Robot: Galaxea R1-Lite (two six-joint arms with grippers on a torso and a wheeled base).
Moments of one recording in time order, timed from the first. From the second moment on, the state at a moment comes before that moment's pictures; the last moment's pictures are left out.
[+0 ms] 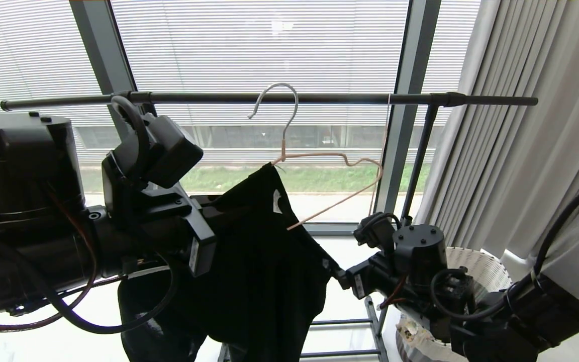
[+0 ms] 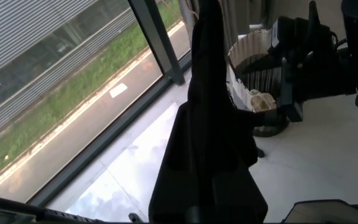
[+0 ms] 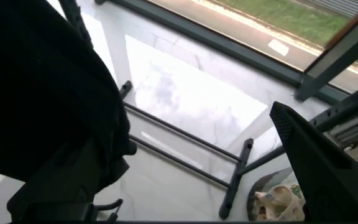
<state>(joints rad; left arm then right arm) -0.54 1.38 -0.77 -0.36 -0.24 0.38 0.81 2.01 -0.71 -0.95 -0.30 0.03</state>
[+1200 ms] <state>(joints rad) -0.55 1.38 -0.58 -0.37 -0.24 0.38 0.57 1.72 -0.79 -0.86 -0.23 -0.01</state>
